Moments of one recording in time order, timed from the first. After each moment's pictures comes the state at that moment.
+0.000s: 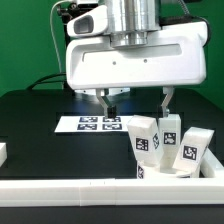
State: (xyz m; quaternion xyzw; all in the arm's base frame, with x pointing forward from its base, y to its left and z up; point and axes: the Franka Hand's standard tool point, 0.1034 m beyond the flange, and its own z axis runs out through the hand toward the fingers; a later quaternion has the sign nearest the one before) arm 0.627 0.014 0.110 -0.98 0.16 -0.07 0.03
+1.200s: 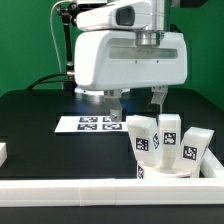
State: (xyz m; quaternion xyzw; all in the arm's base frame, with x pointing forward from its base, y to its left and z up) arm 0.630 0.019 0.109 -0.94 -0.34 -0.06 -0.03
